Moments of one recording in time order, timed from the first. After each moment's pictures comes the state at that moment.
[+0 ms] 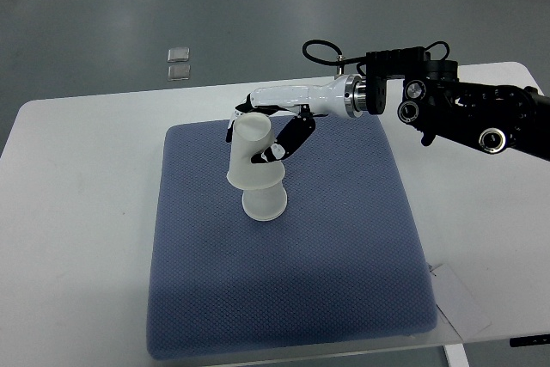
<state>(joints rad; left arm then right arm) -0.01 0.00 -0.05 -0.17 0.05 0.10 -0.05 1.19 -0.30 0.18 1.05 -1.08 0.36 0.28</state>
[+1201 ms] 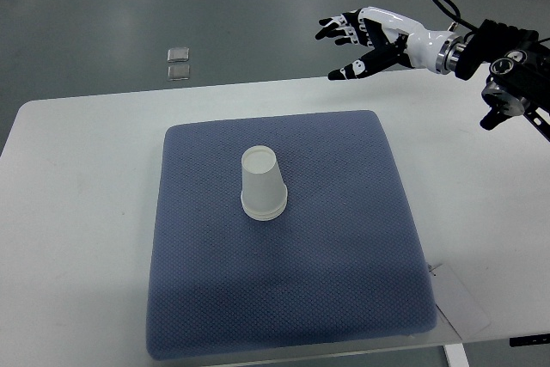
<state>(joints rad) -0.01 0.00 -0.05 -0.17 0.05 0.10 -0.05 0.98 -0.43 0.56 0.86 -0.78 0.29 0.18</state>
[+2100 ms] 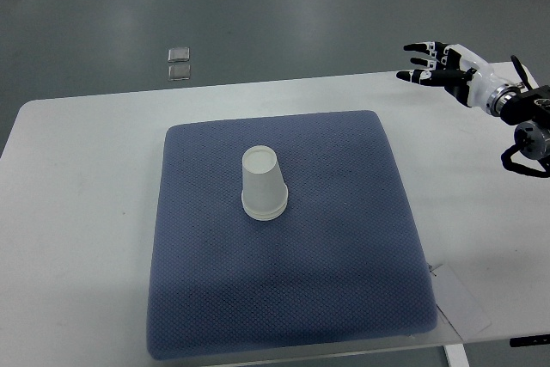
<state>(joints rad) -0.01 0.00 -0.05 -0.17 0.05 0.10 -0.05 0.82 -0.42 0.62 0.63 -0.43 0.21 0.17</state>
